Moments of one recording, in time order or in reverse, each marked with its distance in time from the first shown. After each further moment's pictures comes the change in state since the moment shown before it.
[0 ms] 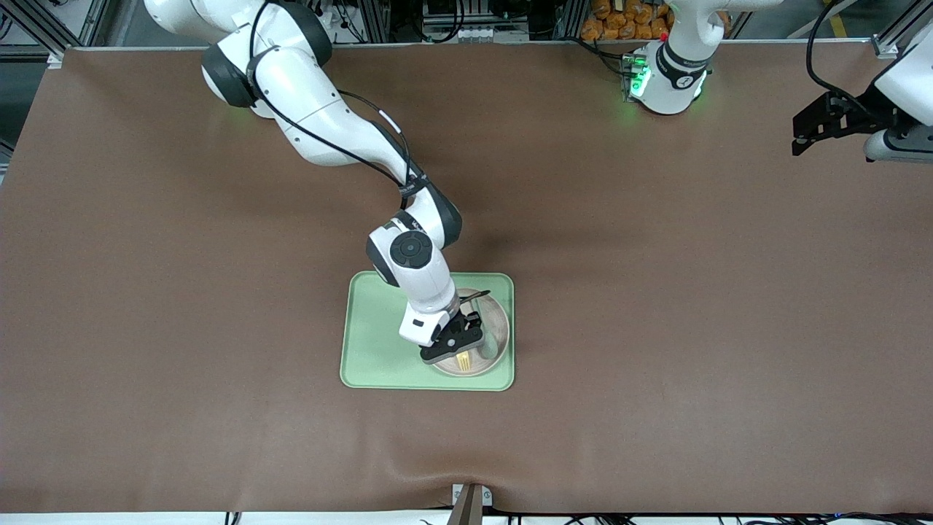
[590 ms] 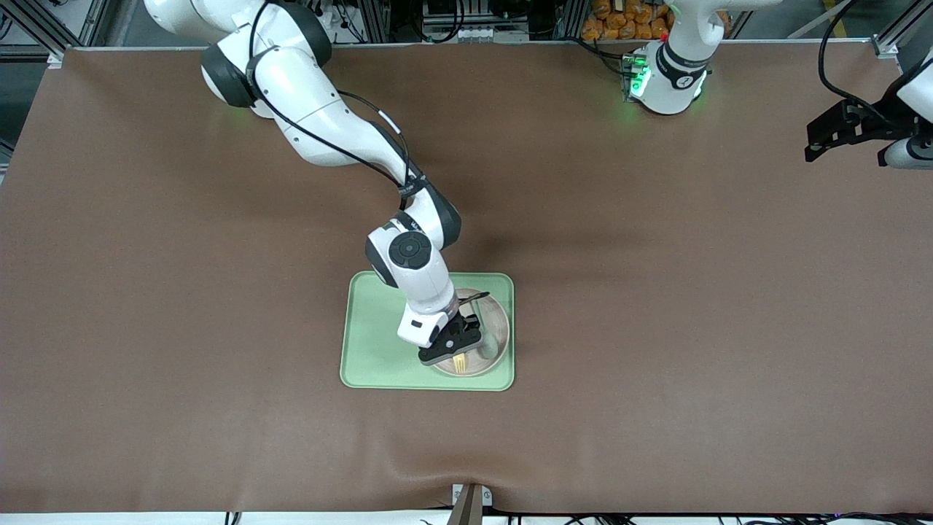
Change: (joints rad) left arm 0.028 0.008 0.004 -0.001 -0.011 0.015 0.000; right arm 0.000 0.000 -0.007 0.007 0.000 0.000 0.010
